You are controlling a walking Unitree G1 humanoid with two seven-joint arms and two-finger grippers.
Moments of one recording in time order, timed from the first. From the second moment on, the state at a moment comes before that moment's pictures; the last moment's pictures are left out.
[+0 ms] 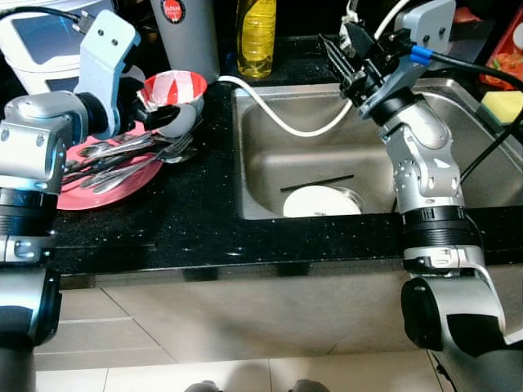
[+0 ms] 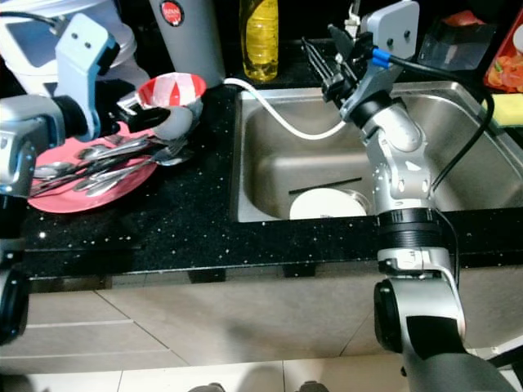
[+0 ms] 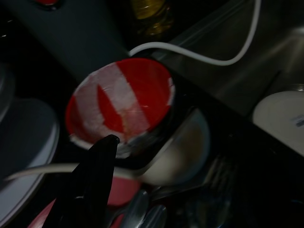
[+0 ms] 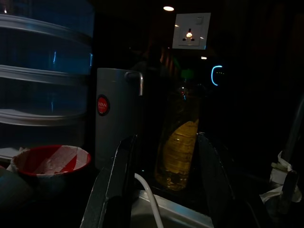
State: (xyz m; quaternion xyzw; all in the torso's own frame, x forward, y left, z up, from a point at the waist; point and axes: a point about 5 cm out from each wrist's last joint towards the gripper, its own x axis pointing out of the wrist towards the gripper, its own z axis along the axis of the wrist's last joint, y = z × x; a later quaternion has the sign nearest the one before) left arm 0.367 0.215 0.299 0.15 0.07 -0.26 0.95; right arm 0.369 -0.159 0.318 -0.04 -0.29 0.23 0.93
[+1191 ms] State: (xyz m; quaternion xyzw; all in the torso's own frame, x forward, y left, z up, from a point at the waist) left arm 0.389 0.229 0.259 0.19 0.13 -0.33 0.92; right arm 0.369 -0.155 0.320 -0.04 -0.29 0.23 0.93
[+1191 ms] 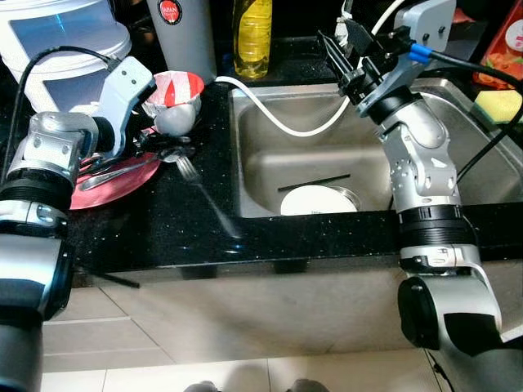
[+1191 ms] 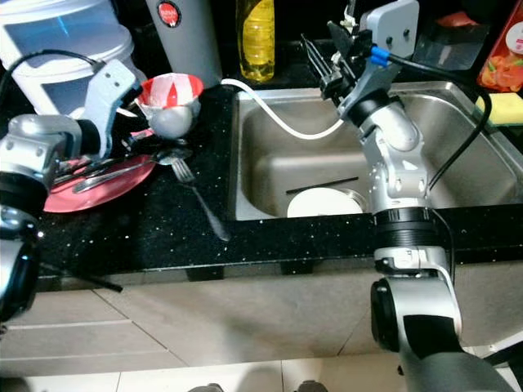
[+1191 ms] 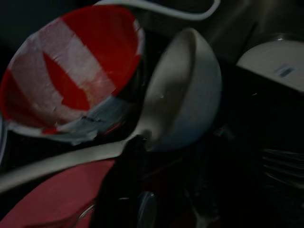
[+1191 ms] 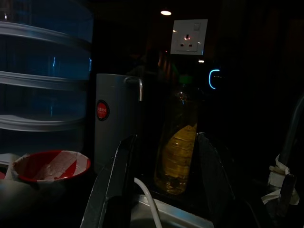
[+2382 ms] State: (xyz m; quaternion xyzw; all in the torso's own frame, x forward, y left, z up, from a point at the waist) left arm 0.380 0.239 0.258 0.21 0.13 -0.27 0.93; right arm 0.371 -0.153 0.321 -0.03 -0.30 0.23 0.93
